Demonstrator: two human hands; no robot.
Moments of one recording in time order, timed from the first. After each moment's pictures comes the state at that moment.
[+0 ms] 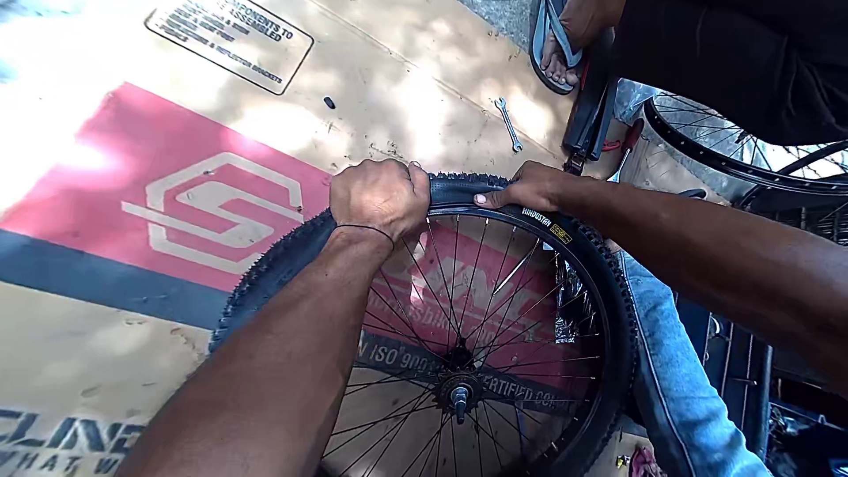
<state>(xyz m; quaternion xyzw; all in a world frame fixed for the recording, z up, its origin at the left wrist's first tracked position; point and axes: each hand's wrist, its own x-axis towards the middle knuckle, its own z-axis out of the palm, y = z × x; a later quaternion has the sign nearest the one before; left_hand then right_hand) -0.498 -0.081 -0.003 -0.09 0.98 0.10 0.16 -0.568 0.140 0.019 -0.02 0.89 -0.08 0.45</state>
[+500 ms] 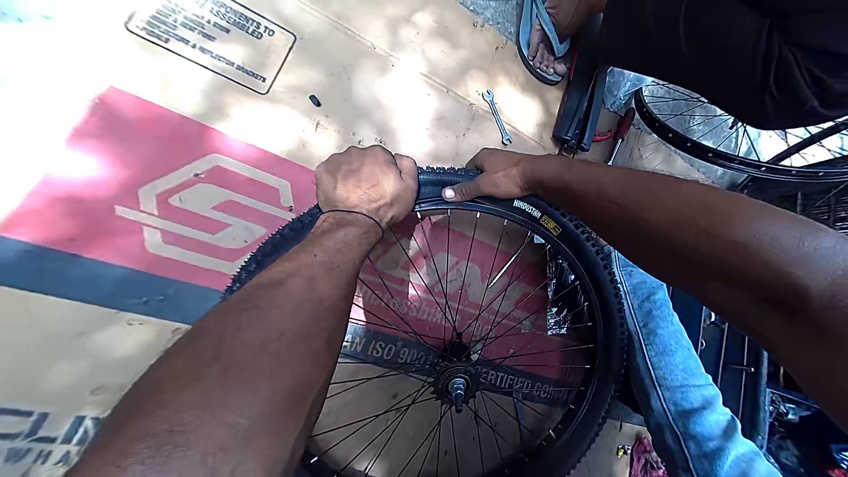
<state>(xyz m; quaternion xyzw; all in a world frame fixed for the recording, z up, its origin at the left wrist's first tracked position) -0.508 -0.074 0.006 -0.10 0.98 0.09 0.18 -0.579 0.125 0.010 -0.20 0.86 -0.13 0.45</state>
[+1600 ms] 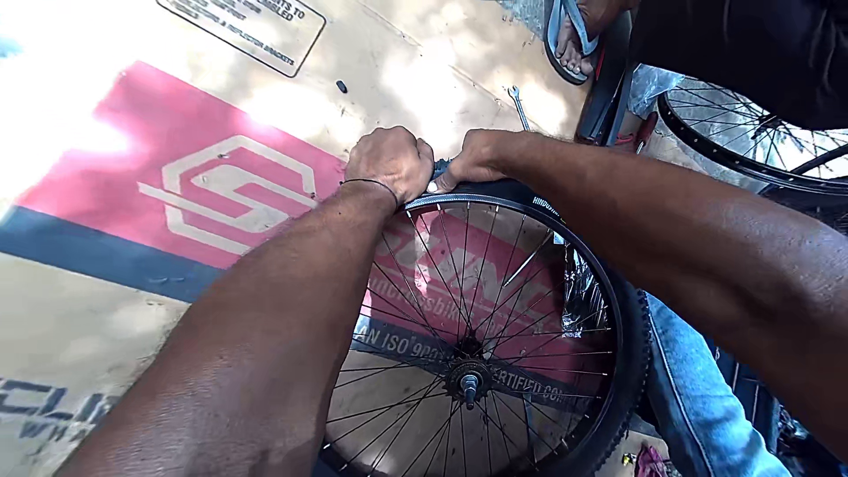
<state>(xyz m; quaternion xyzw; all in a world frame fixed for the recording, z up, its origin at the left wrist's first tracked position) -0.529 -0.100 -0.025 -0.06 0.96 0.18 0.20 -0.576 0.039 0.025 -0.13 0.88 0.00 0.45</state>
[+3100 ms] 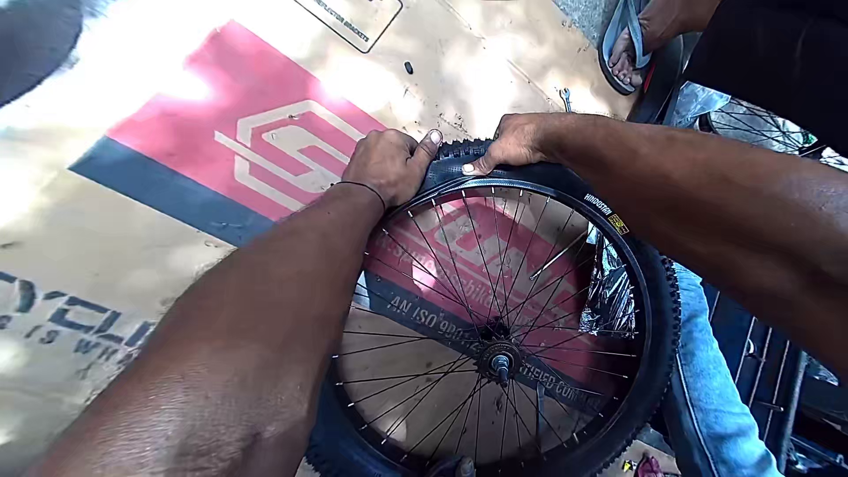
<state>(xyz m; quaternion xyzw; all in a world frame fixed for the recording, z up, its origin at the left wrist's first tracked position) -0.476 -0.188 -0.051 -0.05 0.95 0.27 0.13 -0.580 0.004 0.016 -0.17 0.88 0.01 0.44</state>
